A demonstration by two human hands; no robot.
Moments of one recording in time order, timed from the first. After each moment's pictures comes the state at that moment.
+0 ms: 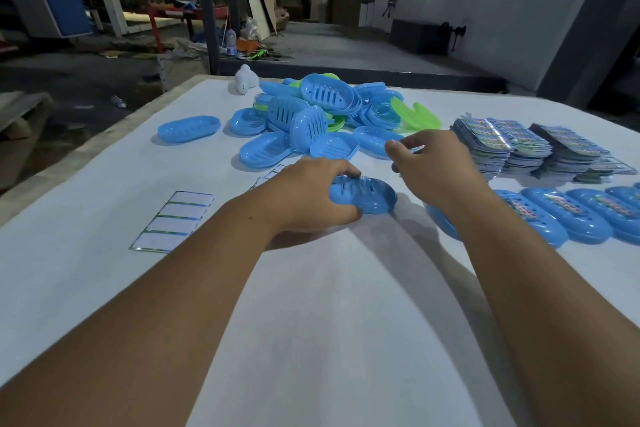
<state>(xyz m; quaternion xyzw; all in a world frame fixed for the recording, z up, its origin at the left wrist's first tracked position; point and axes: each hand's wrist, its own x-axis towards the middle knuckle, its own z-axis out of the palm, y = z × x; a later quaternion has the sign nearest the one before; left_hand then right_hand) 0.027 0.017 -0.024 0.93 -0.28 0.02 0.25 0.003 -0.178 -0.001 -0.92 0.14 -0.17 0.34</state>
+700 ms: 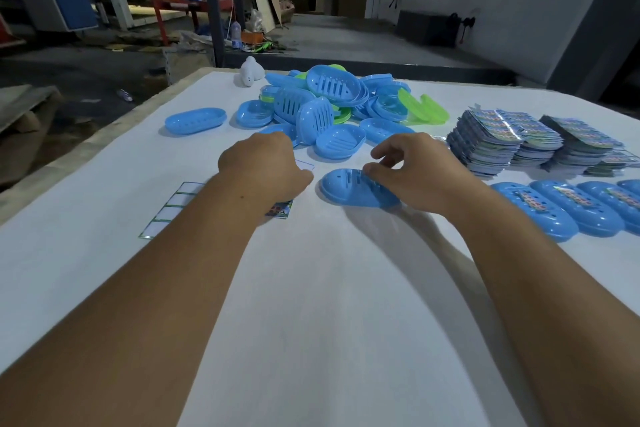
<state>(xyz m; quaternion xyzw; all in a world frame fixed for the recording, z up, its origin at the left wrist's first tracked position) 0.035 0.046 -0.006 0.99 -0.02 0.08 0.06 0.000 -0.169 -0.010 -0.96 0.00 -0.13 0.26</state>
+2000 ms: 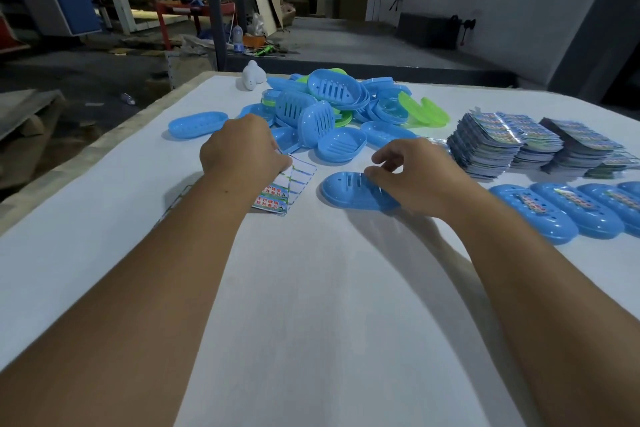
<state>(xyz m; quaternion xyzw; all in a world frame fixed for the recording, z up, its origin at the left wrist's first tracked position) 0.051 0.063 -0.006 0.96 0.03 0.20 0.19 0.001 -0.168 -0.013 -0.96 0.00 -0.12 0.27</state>
